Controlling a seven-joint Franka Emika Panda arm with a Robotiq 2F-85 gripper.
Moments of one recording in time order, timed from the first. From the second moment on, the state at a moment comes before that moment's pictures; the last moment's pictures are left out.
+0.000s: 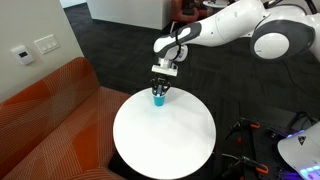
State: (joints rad) arm -0.27 0.98 -0.13 -1.32 0.71 1.98 0.60
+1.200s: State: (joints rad) arm -0.30 0.86 -0.13 -1.36 0.71 1.88 0.60
